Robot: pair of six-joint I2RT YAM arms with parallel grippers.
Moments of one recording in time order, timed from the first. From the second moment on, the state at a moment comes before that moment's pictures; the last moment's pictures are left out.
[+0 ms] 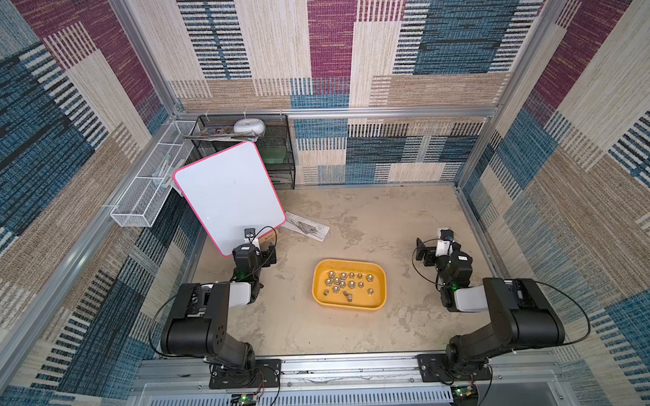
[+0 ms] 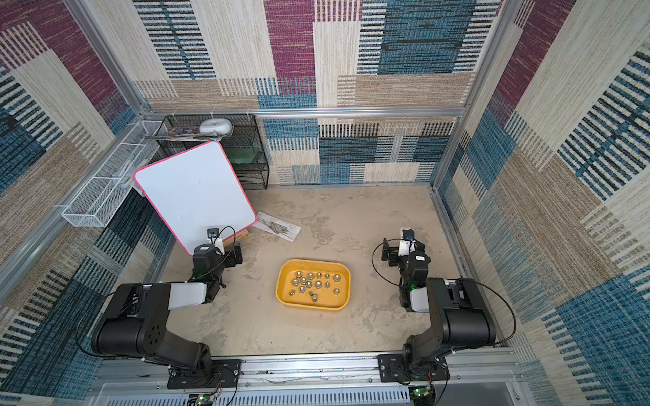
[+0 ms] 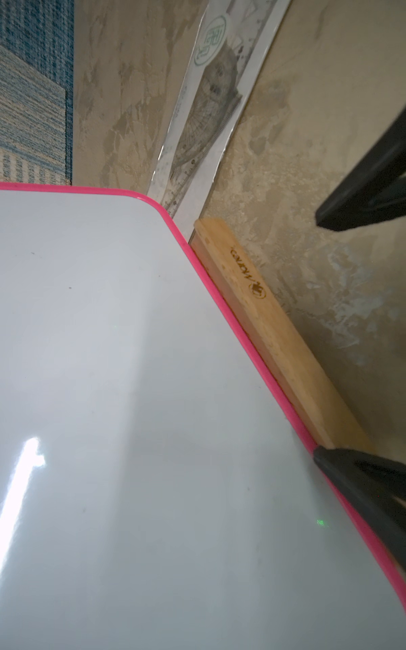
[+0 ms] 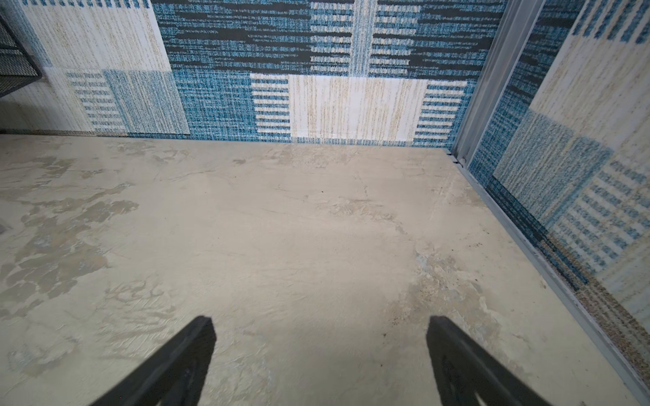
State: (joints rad) left arm 0.00 1.53 0.42 0.68 -0.11 -0.01; right arm -0.02 1.52 0.25 1.09 -0.04 -0.04
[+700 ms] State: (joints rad) left arm 0.00 1.53 0.42 0.68 -0.11 -0.01; right arm -0.03 1.51 0.25 1.09 0.00 -0.03
